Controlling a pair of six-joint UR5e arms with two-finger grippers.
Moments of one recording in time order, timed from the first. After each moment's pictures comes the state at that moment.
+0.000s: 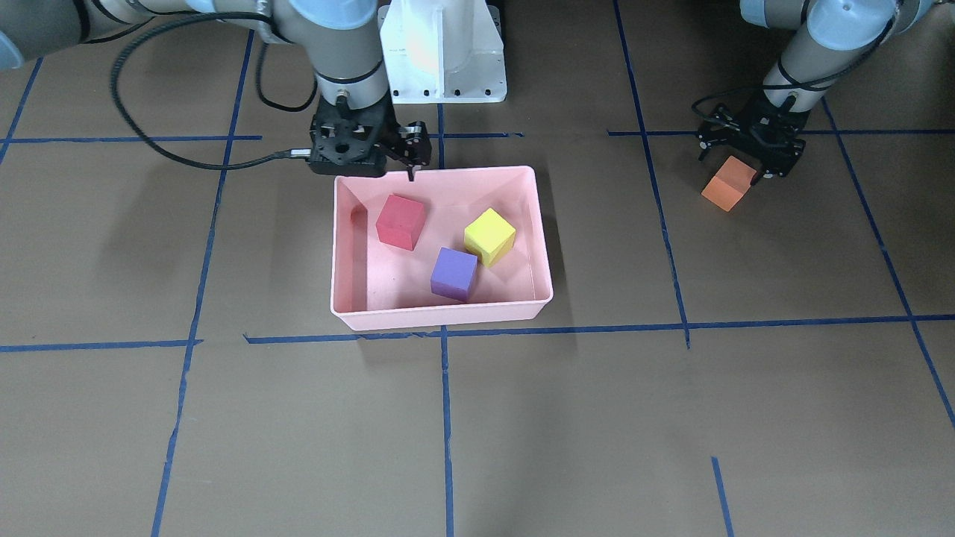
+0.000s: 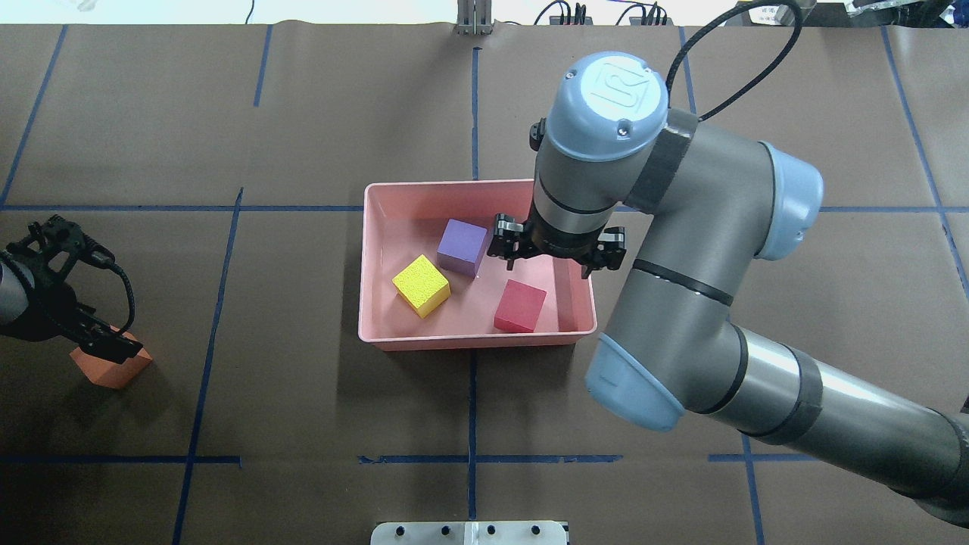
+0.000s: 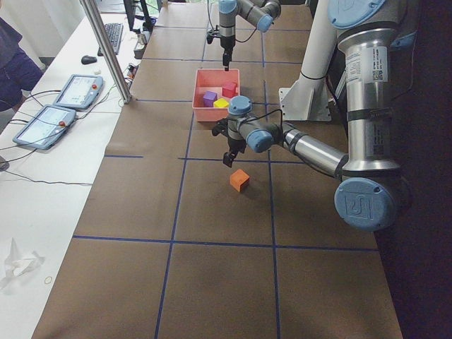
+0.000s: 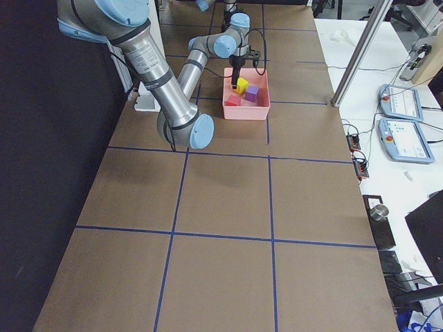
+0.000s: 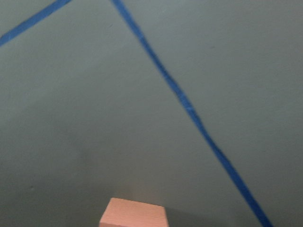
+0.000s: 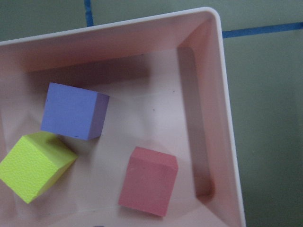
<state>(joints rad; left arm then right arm) -0.76 -1.41 -1.98 -2.04 -2.07 -0.46 0.62 -0.87 1.89 -1.89 1.99 1.21</state>
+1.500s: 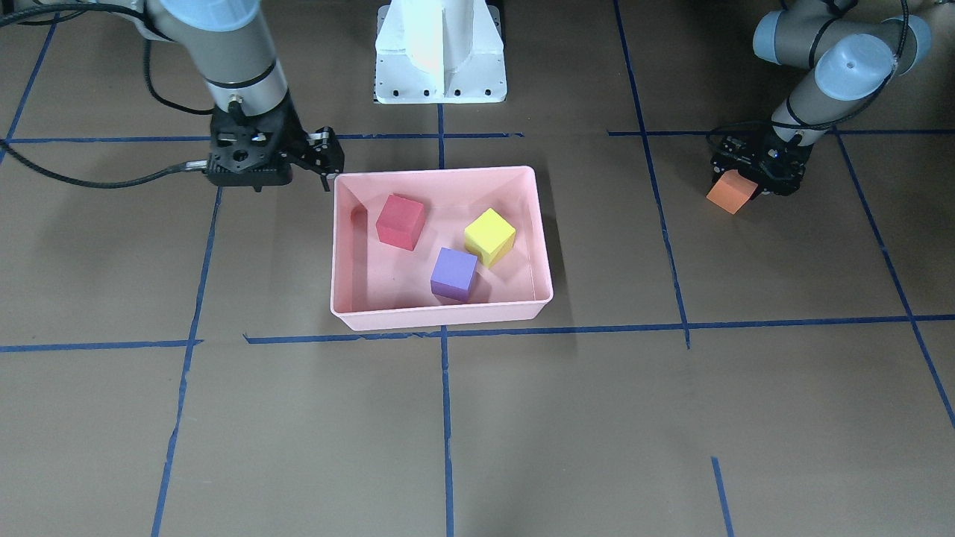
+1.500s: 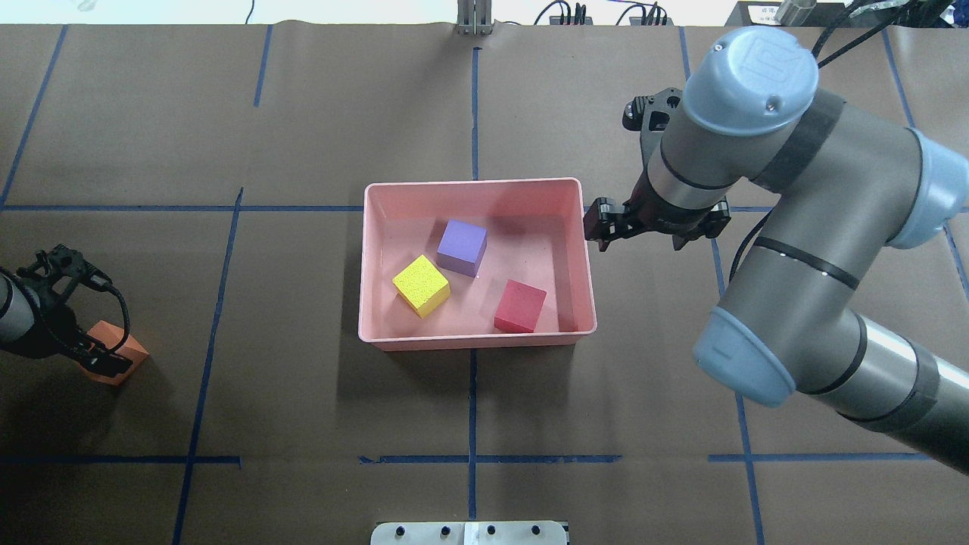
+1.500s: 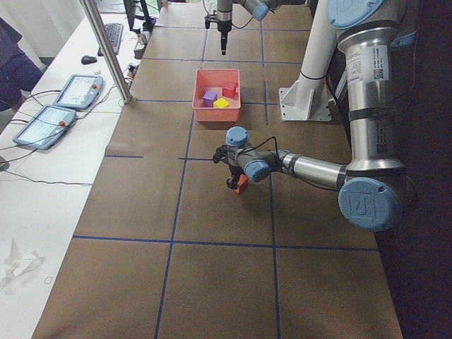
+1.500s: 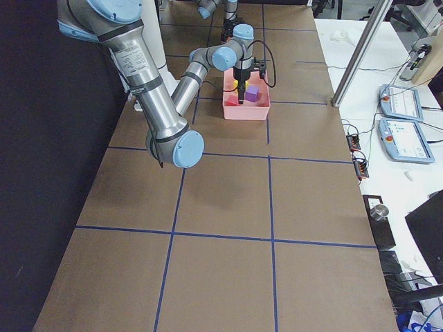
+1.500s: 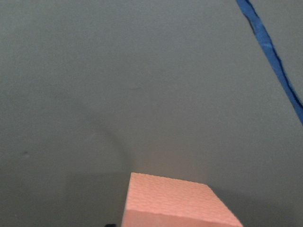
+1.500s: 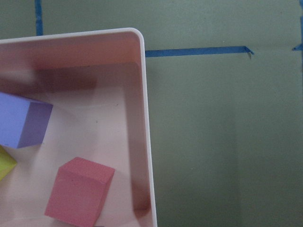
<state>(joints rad) -0.74 -1.41 -1.81 -2.14 -2.12 -0.46 0.75 -1.04 1.99 -1.89 2.02 0.96</state>
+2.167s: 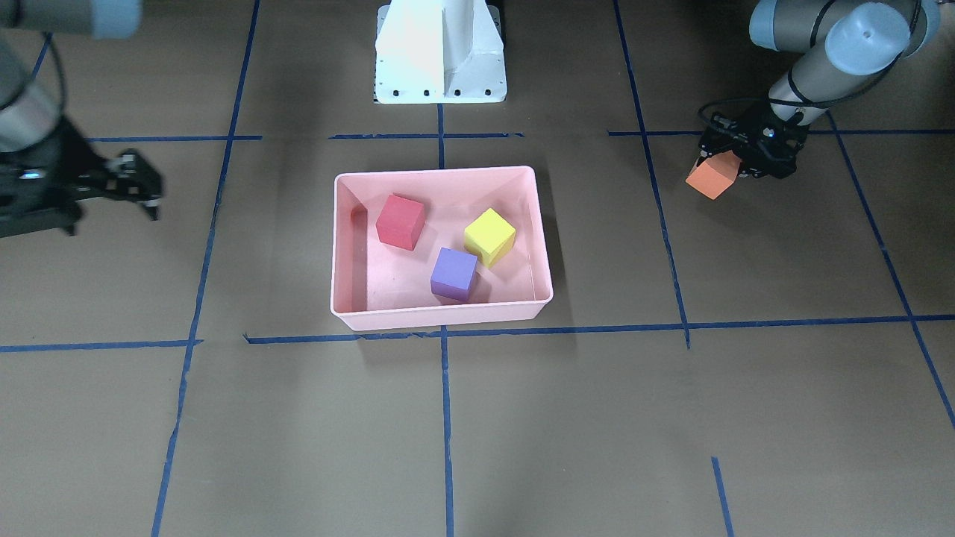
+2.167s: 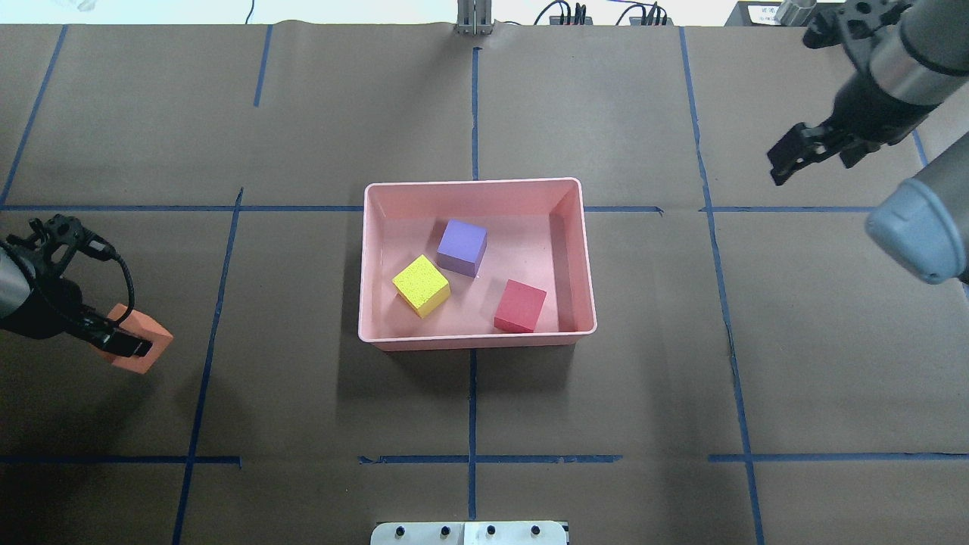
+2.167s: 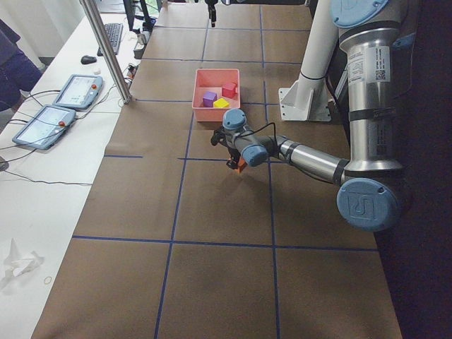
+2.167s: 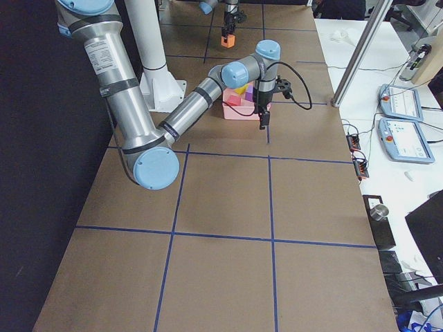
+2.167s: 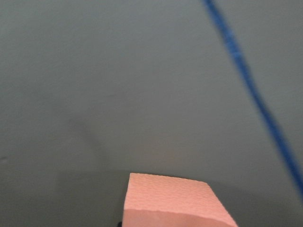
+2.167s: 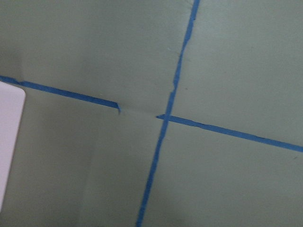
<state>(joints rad) -0.81 -1.50 -1.97 -2.01 -2.25 -0.58 1.13 -1.28 1.99 -1.90 2.21 0.29</state>
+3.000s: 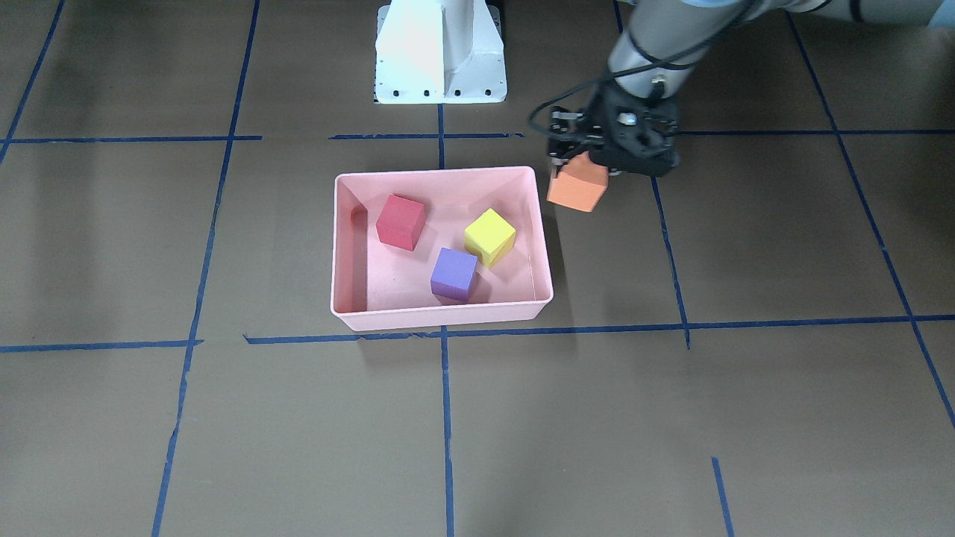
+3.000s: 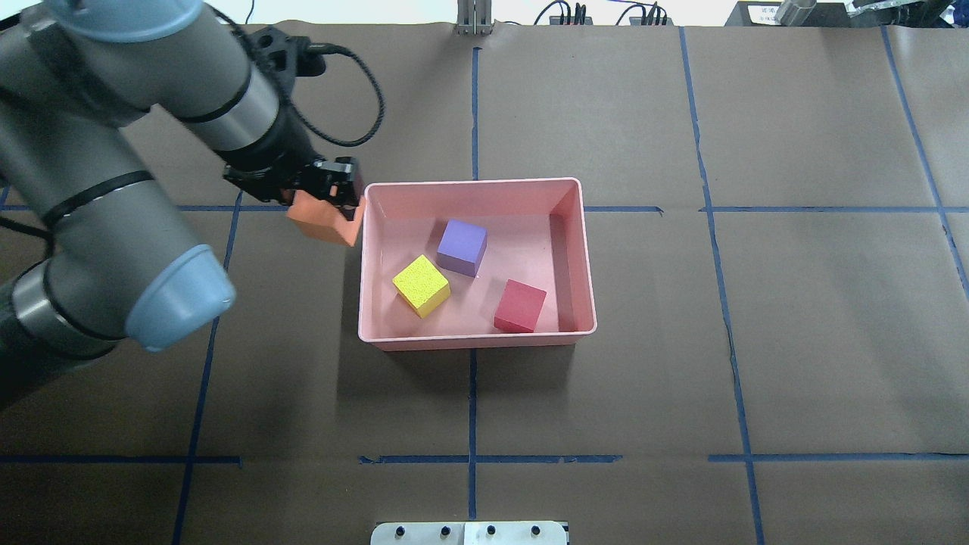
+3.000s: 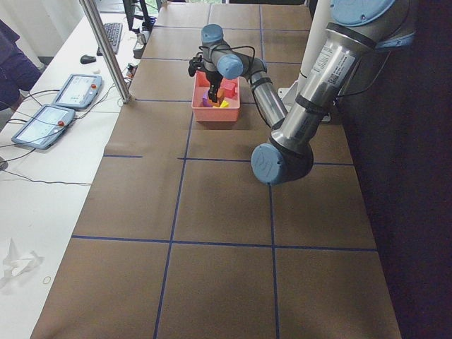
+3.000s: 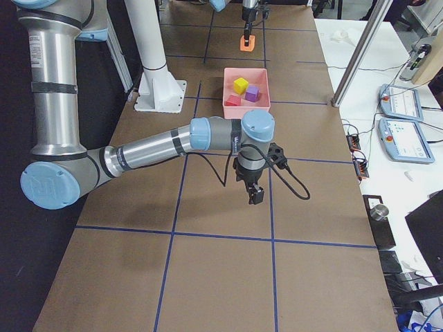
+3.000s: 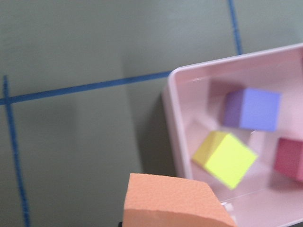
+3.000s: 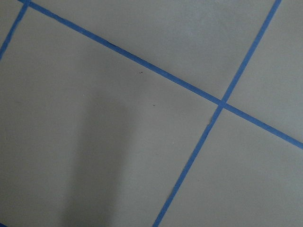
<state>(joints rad) -0.77 -2.32 -1.87 -1.33 -2.14 -0.99 1.57 -1.60 1.89 -1.89 2.32 -0.50</state>
